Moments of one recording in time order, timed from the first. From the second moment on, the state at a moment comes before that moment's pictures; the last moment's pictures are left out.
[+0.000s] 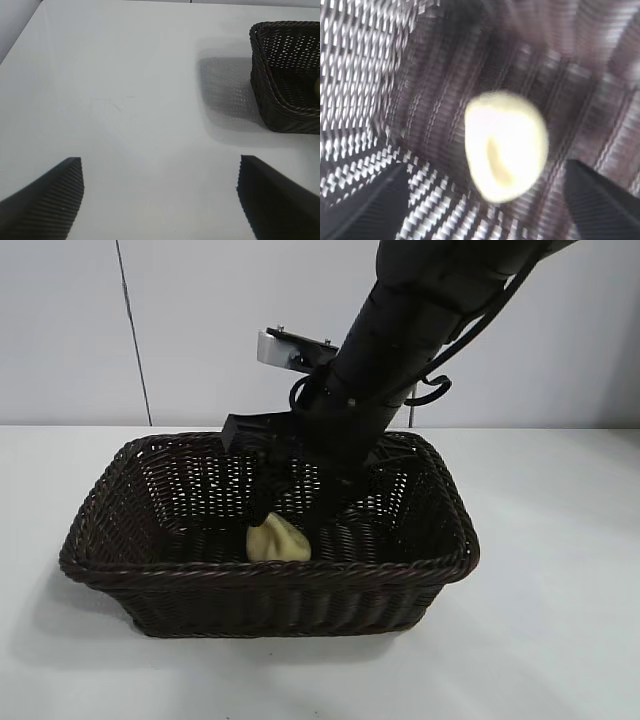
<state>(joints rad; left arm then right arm) 0.03 -0.01 -0.49 -0.02 1.12 0.06 0.56 2.01 -1.40 0.40 0.67 -0.15</state>
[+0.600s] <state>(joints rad) 0.03 -0.01 -0.49 -0.02 1.12 0.06 0.56 1.92 -1.59 0.30 0.87 -0.05</state>
